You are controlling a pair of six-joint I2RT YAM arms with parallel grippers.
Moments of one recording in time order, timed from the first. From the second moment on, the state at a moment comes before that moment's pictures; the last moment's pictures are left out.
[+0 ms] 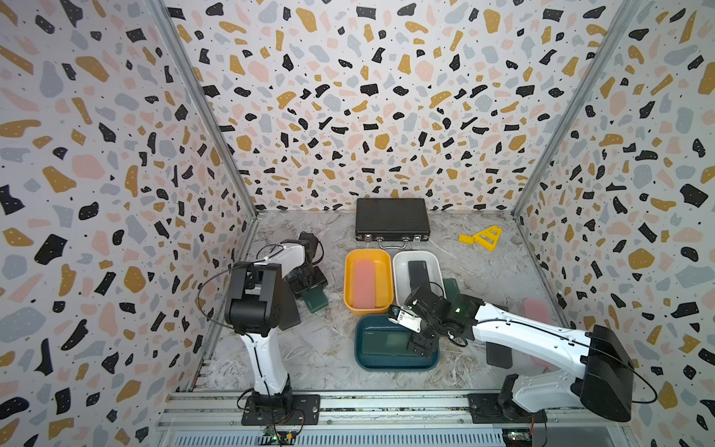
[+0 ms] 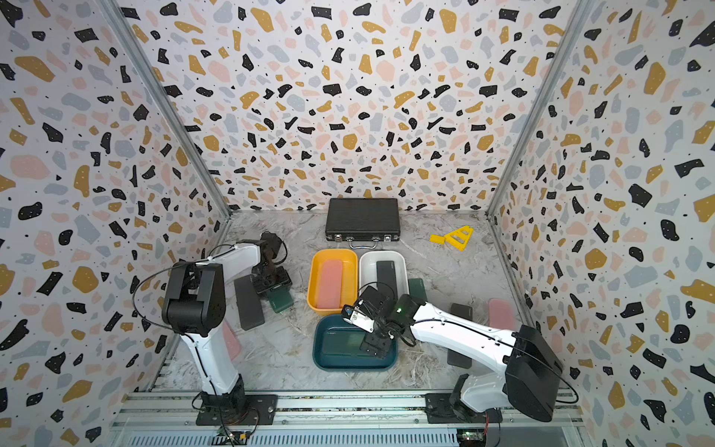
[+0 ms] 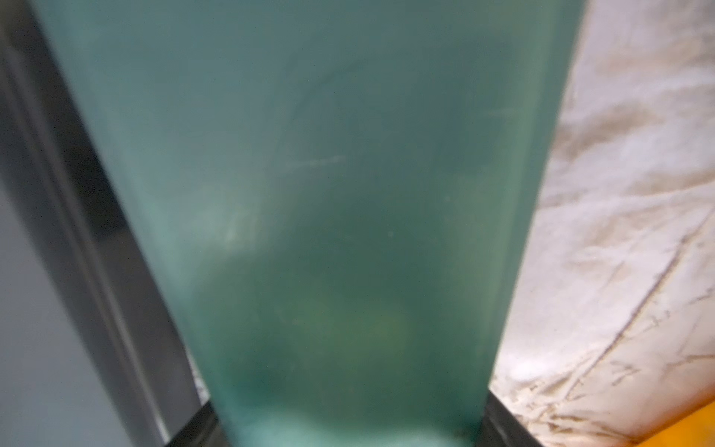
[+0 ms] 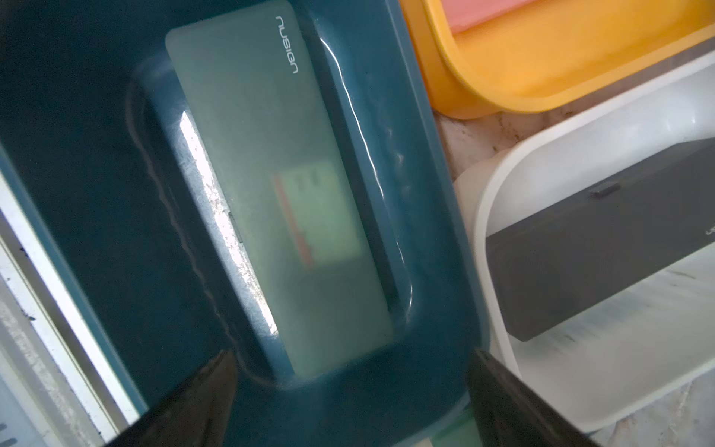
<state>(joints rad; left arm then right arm) -0.11 1.95 1.31 -0.90 0.01 -0.61 1.00 1.34 0.97 -0.81 0.03 -0.25</state>
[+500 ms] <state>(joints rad) -0.10 1.83 1.31 -0.88 0.03 -0.55 0.97 1.29 0.97 -0.81 0.06 -0.19</state>
